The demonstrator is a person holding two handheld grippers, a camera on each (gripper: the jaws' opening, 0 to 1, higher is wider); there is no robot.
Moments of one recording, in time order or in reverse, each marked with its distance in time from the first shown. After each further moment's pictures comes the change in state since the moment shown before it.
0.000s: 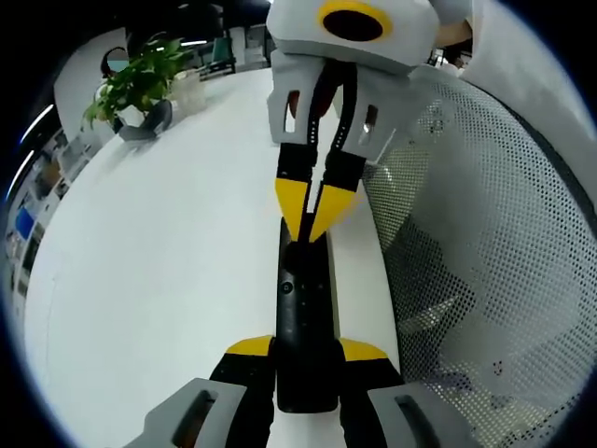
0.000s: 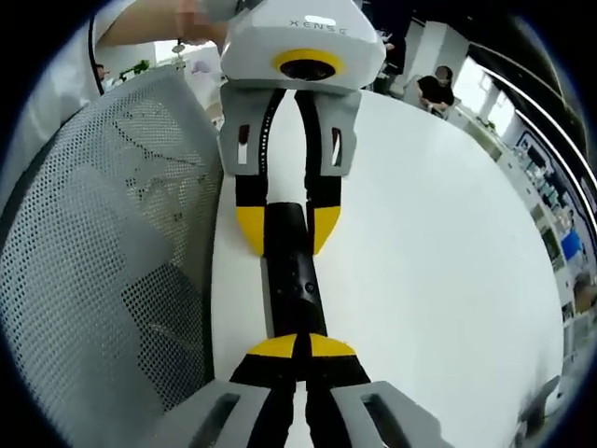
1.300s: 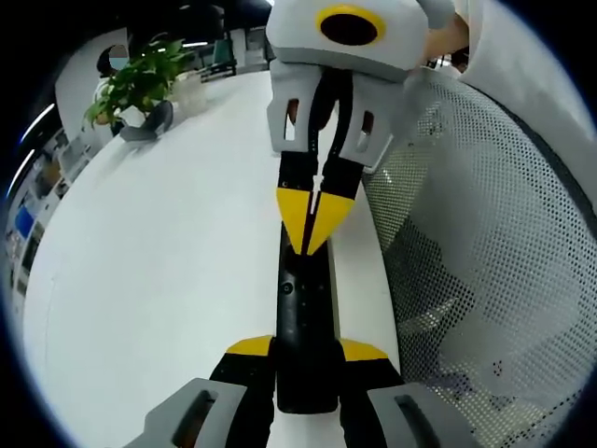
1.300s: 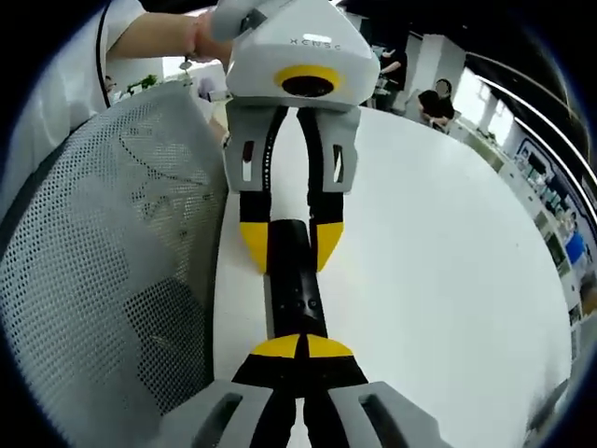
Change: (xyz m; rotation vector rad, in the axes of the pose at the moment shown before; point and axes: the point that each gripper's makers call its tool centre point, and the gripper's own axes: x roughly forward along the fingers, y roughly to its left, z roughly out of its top) left arm 0.000 0.000 0.000 -0.005 -0.015 -0.003; right arm 0.006 0.004 0.013 0.007 -0.095 0.038
